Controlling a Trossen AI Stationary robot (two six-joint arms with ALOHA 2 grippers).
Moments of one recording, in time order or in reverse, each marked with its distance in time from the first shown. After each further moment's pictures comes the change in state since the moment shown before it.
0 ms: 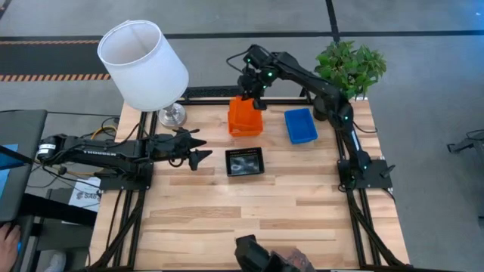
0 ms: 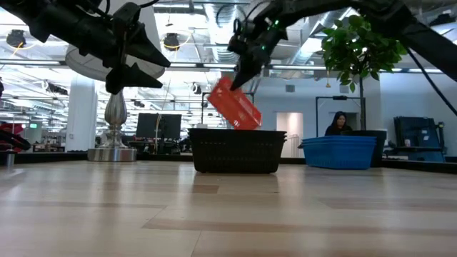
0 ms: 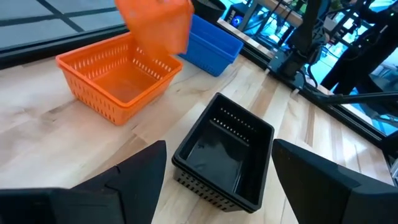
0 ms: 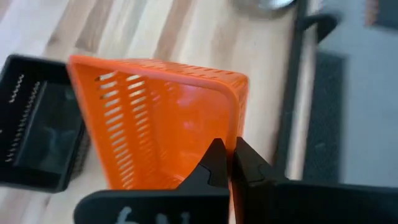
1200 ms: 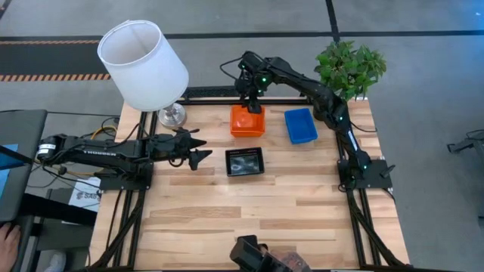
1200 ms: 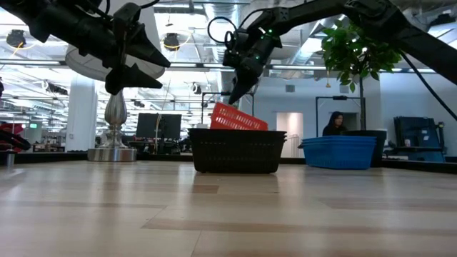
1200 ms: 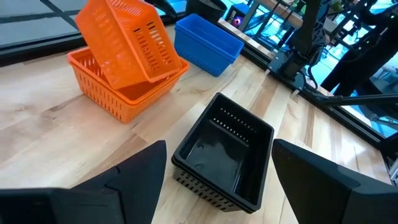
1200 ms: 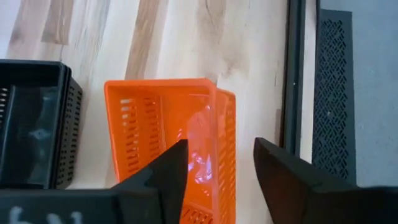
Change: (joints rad) left arm 0.000 0.000 0.000 -0.001 0.000 -0.012; right arm 0.023 0.072 -0.002 0.008 0.086 0.129
